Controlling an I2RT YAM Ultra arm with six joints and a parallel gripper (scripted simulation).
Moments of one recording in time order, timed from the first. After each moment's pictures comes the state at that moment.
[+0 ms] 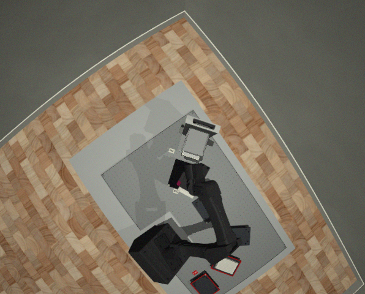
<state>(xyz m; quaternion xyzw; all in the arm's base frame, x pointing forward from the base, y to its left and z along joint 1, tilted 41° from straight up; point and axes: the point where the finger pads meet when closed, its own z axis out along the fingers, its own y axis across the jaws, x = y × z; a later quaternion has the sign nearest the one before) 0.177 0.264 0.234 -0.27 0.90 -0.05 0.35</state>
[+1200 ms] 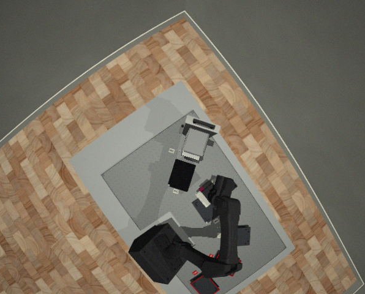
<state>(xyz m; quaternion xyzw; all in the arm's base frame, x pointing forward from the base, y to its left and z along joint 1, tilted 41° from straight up) 0.228 0.174 0.267 -0.09 0.93 0.02 0.35</state>
